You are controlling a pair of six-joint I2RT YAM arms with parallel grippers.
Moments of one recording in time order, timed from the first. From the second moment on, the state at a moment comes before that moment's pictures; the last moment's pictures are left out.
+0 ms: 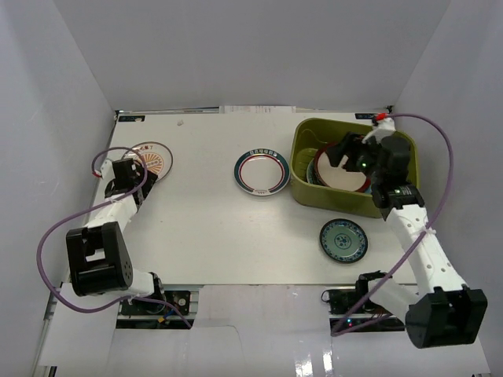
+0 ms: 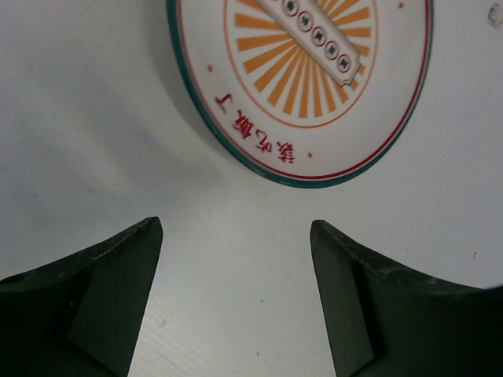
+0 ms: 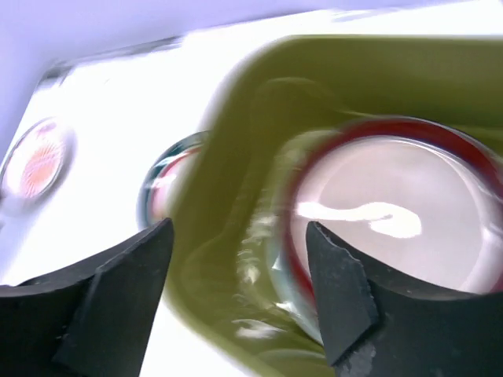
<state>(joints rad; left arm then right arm) 0.19 1.41 0.71 -0.07 -0.15 -0.86 0.03 1.03 0.86 -0.11 -0.25 0.37</state>
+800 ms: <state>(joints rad) 0.02 1.69 1.05 -0.17 -0.15 -0.24 0.85 1.92 1.42 -0.43 0.02 -0.33</state>
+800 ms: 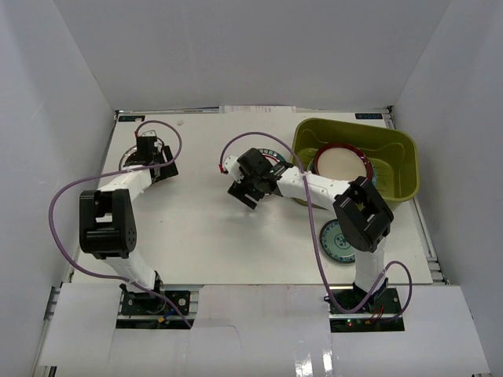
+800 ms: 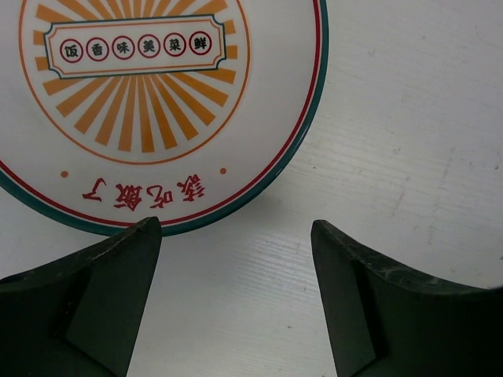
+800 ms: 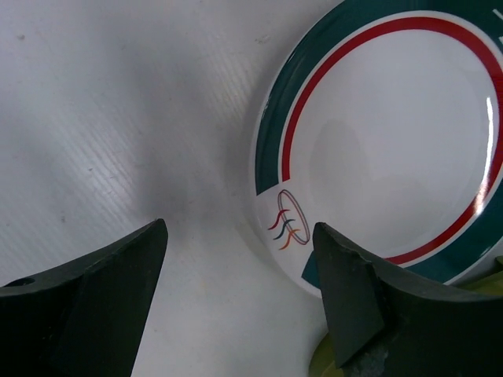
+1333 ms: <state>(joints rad) -0.07 1.84 1.15 -0.19 -0.25 -0.11 0.87 2.06 1.45 -0.30 0.14 -0.43</state>
